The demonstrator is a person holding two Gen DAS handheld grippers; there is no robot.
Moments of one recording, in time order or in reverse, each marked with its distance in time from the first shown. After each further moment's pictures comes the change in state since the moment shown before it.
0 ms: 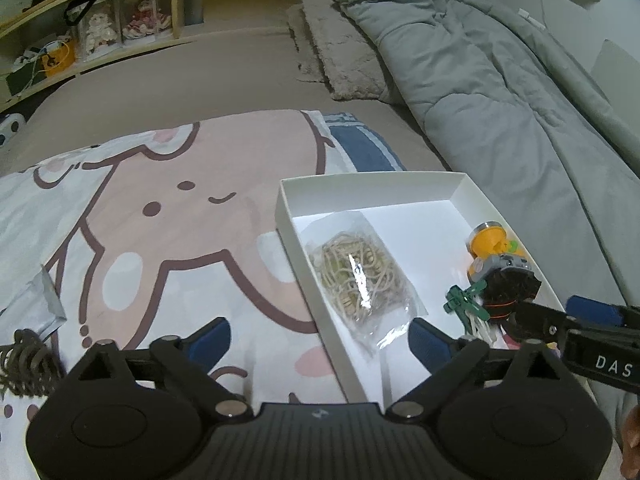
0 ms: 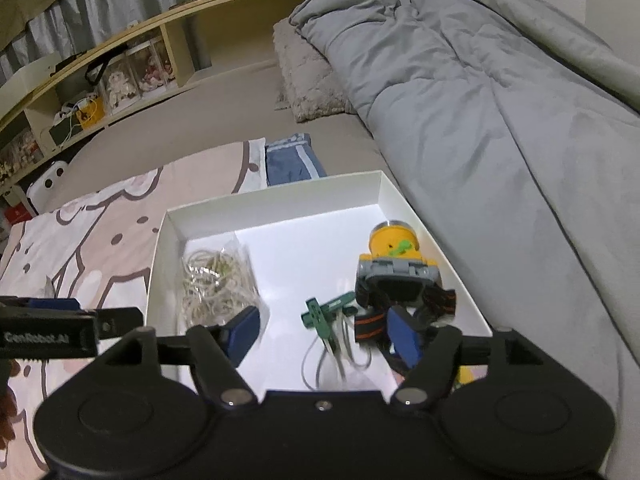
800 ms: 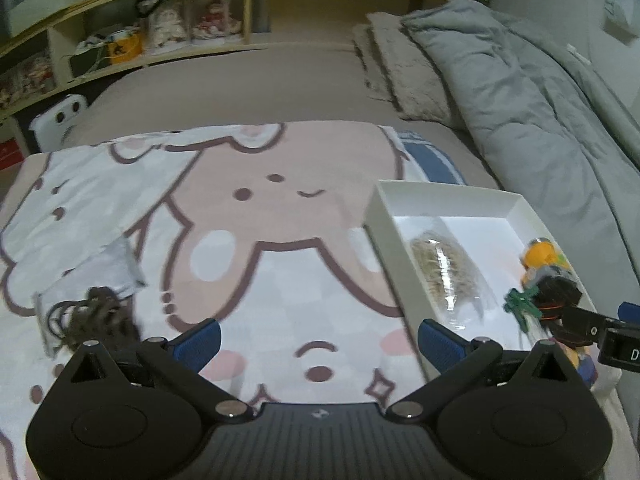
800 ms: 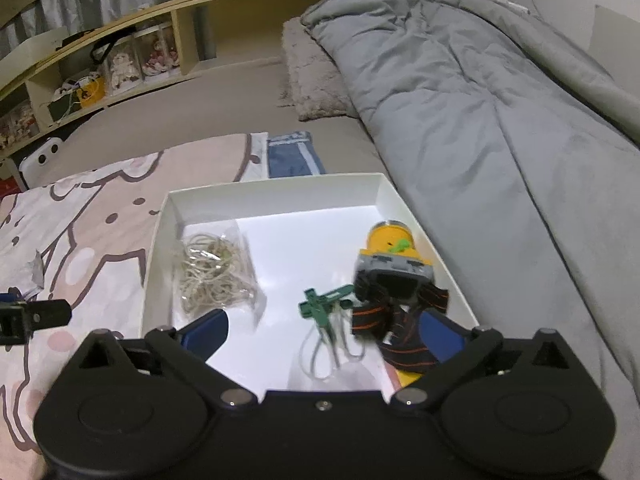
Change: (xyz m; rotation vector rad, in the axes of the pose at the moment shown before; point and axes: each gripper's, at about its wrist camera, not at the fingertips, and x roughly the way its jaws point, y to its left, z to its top) left arm -0.036 0.058 -0.029 -0.097 -0.060 0.114; right arm -0.007 0.023 -0.009 -0.083 -0.017 -0.050
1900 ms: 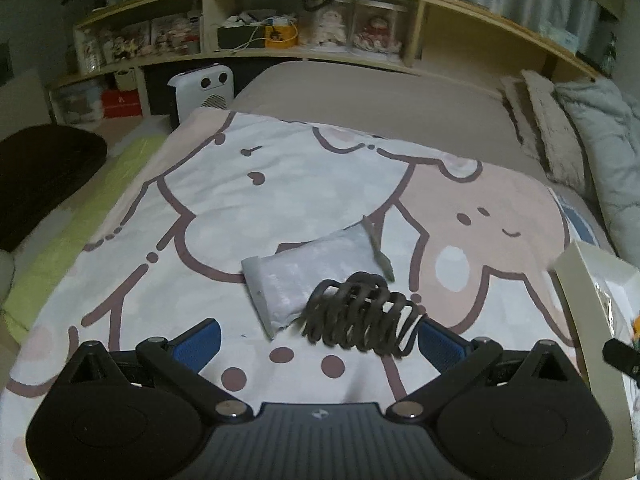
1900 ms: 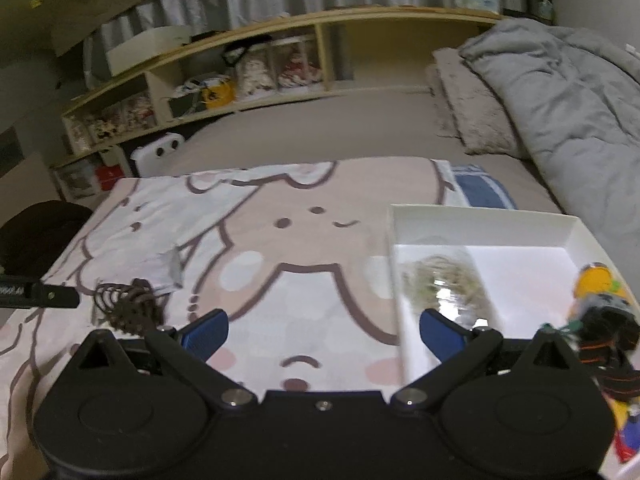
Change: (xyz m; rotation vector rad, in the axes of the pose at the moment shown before) left arm -0.038 0.189 -0.035 -0.241 -0.064 0.200; right arm 0.007 0.149 -0.018 -0.130 -0.117 0.304
